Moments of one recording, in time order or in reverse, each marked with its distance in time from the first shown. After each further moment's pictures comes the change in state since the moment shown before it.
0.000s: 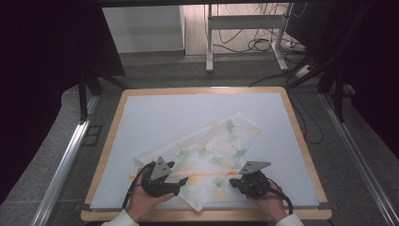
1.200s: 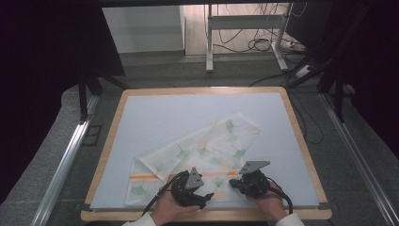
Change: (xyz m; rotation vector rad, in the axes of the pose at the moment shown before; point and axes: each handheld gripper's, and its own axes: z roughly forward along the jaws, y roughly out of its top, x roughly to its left) left arm -0.056 0.013 0.056 0.129 -0.150 0.104; right arm -0.004 -0.002 0.003 0.014 0.030 0.003
